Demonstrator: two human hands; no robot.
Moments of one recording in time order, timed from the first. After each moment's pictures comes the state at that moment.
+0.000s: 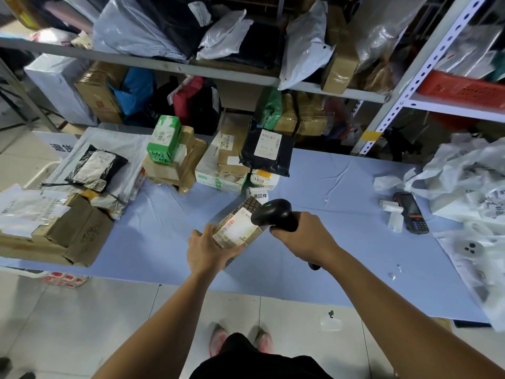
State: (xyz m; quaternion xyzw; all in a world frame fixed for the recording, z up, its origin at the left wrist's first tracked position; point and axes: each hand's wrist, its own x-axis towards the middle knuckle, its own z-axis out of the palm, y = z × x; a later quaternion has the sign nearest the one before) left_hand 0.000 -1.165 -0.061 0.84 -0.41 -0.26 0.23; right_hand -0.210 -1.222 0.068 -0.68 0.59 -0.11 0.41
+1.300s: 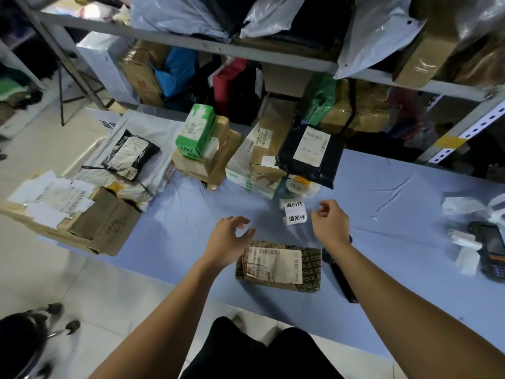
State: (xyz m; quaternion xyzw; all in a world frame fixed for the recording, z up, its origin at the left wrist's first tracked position) left_hand 0.033 -1.226 -0.054 0.79 -0.49 -0.29 0.24; right_hand -0.179 -1.355 -0.056 -0.62 0.68 -0.20 0.34
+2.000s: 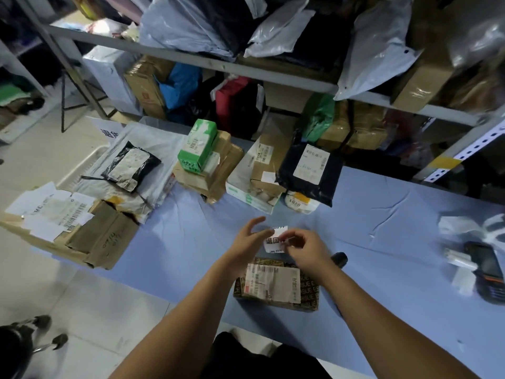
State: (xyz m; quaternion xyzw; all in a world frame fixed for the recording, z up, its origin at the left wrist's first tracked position) left_hand 0.004 -1.265 -0.032 0.64 -0.22 -0.59 0.44; right_hand -0.157 -1.324 -0.039 -0.64 0.51 -0.15 0.55
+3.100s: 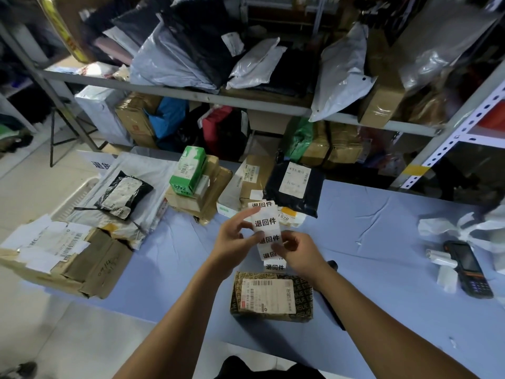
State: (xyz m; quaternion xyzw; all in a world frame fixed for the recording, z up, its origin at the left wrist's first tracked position) left_hand 0.021 -1.264 0.022 0.59 -0.42 -0.45 0.52; right_hand -0.155 -1.320 0.005 -0.63 0.49 -0.19 0.57
